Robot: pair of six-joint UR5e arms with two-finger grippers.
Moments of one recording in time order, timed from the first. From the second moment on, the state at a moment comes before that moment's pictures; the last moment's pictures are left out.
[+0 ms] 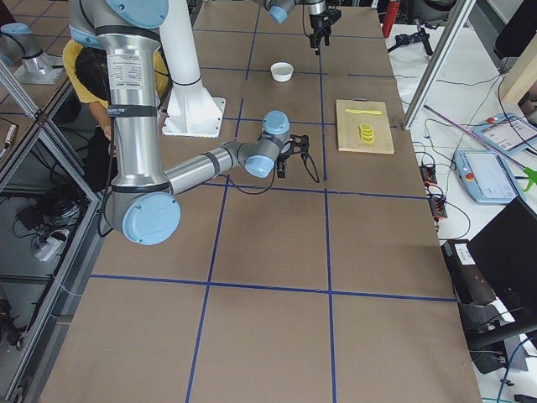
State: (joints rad) left arm -0.92 -2.00 -1.77 -1.81 -2.02 -0.42; right arm 0.71 -1.52 1.83 -0.90 2.07 1.20
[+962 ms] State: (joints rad) left arm -0.95 -1.99 -1.77 -1.81 -2.03 -0.41; right arm 0.51 -1.29 1.90 -1.08 1.90 1.46
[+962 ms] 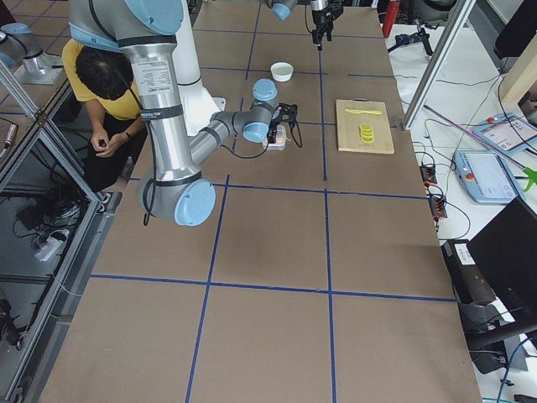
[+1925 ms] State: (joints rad) left arm -1.08 -1.86 -1.77 -1.81 -2.11 -0.22; right arm 0.76 -1.39 2.06 -1.24 2.07 1.40
